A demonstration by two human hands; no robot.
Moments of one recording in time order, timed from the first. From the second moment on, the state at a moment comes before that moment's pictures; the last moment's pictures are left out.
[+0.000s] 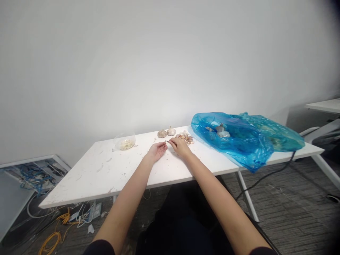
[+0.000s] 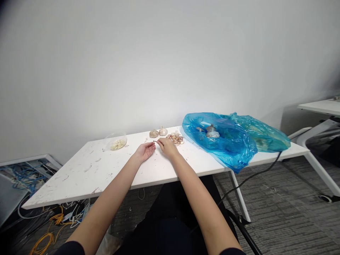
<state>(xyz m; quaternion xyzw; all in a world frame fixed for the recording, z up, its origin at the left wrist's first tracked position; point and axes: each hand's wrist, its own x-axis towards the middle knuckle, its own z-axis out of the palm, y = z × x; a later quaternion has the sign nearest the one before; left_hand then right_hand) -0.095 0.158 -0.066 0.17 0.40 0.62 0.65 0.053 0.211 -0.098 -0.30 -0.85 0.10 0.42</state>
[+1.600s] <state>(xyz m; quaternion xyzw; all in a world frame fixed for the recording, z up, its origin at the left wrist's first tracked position) -0.094 0.157 -0.080 0.37 0.44 0.67 0.47 0.055 0.209 -0.101 -0.31 -0.85 0.08 0.42</state>
